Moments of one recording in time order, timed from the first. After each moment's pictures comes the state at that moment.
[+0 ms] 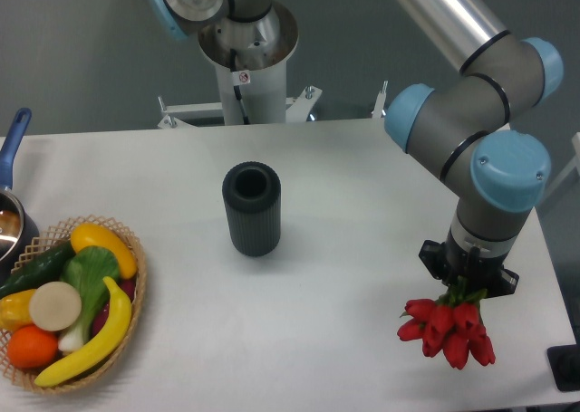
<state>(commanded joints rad) 2.63 -2.19 -1.13 -1.25 1.56 1.12</state>
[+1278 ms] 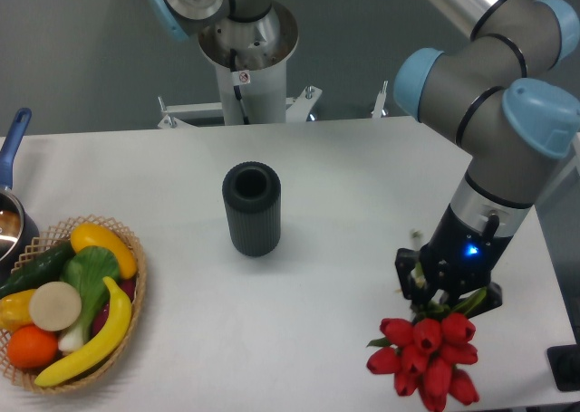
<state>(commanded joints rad) 2.64 -2.14 -1.06 -1.23 0.80 0.82</state>
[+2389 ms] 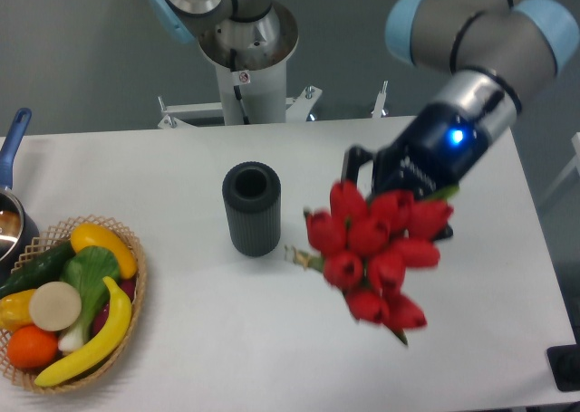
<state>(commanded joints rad) 2.76 -1.81 -1.51 -1.06 0.17 0.92</state>
